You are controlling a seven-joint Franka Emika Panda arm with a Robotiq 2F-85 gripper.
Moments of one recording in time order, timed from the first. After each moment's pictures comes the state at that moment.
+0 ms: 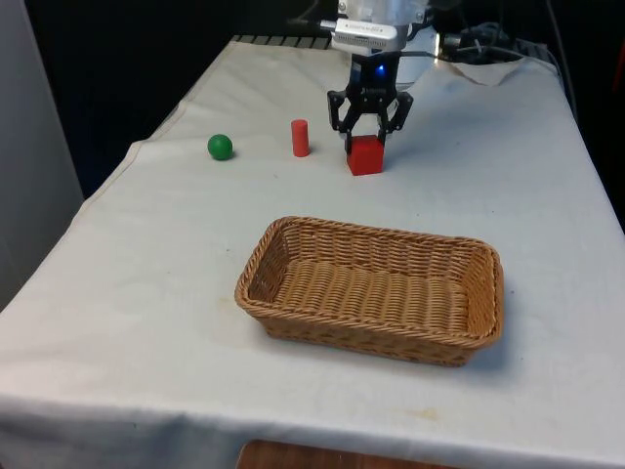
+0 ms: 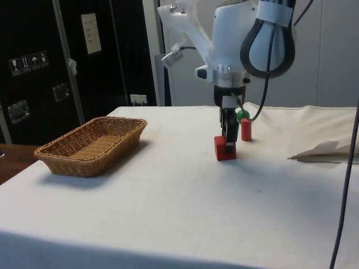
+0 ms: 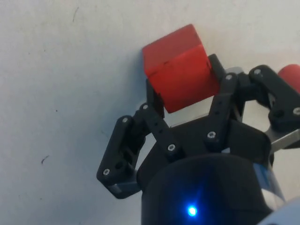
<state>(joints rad) 0.53 0.16 -0.59 -2.79 -0.02 3.04 -0.38</state>
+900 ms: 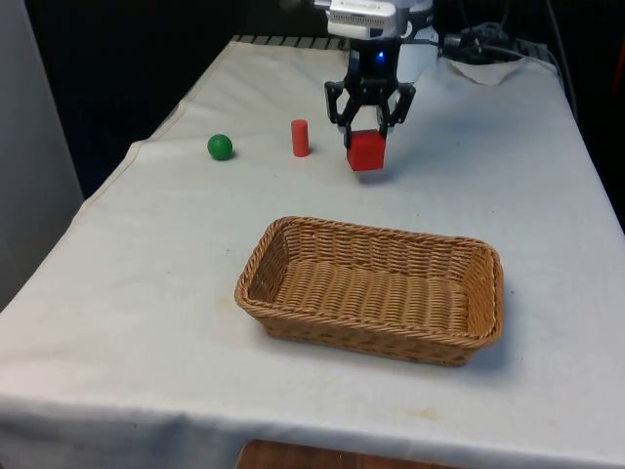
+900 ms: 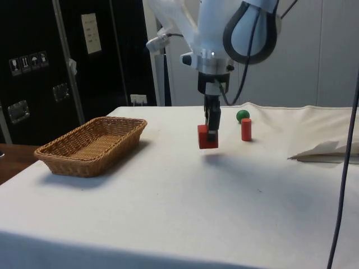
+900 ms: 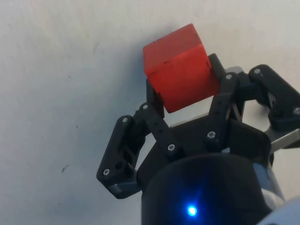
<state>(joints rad) 0.53 0.11 -0.59 -2.70 -0.02 2.95 -0.38</state>
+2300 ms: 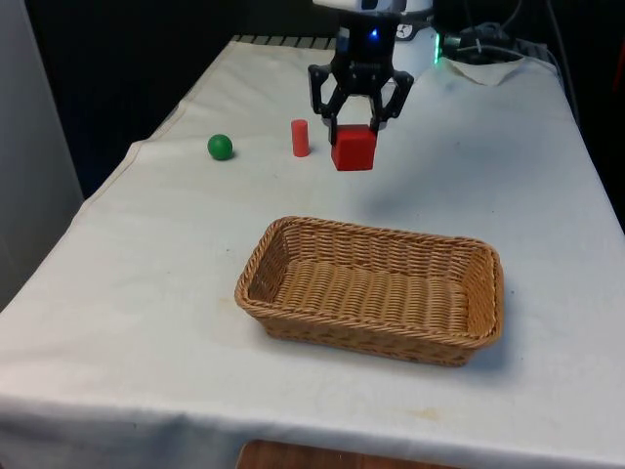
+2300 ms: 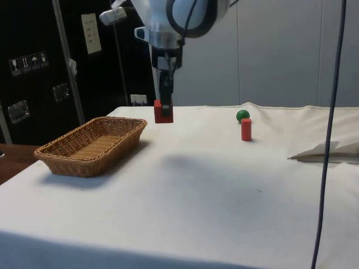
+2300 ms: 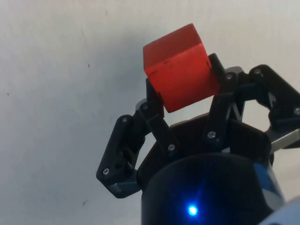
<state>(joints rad) 0.52 0.20 -0.59 -2.35 0.00 2.71 -0.38</state>
